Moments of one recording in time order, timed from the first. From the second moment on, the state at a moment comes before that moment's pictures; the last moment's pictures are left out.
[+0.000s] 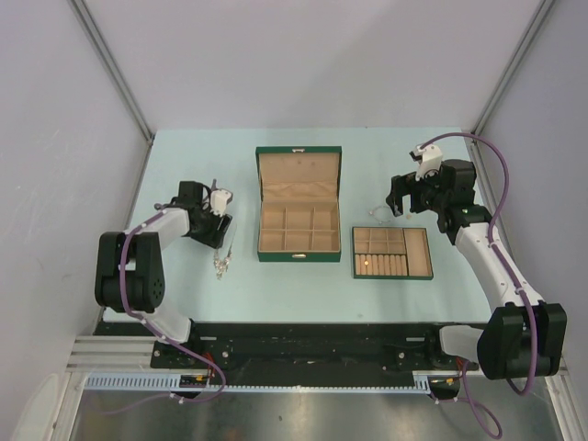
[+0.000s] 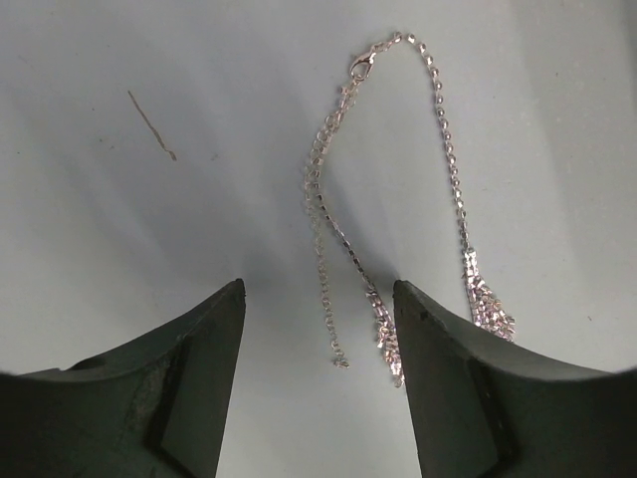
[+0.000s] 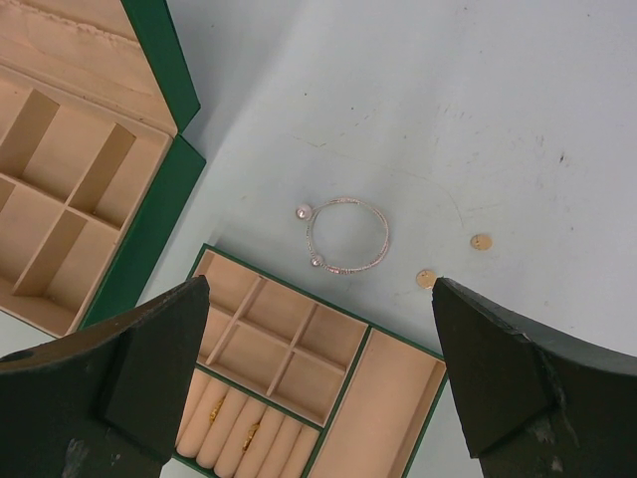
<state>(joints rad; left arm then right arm) -0.02 1.62 0.90 -0.41 0.13 0.41 0.07 1.22 0.95 -0.26 -0.32 -0.15</state>
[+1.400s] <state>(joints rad) -0.02 1.58 0.84 -0.40 0.16 0.43 0.07 1.22 0.95 -0.26 -0.32 -0.15</state>
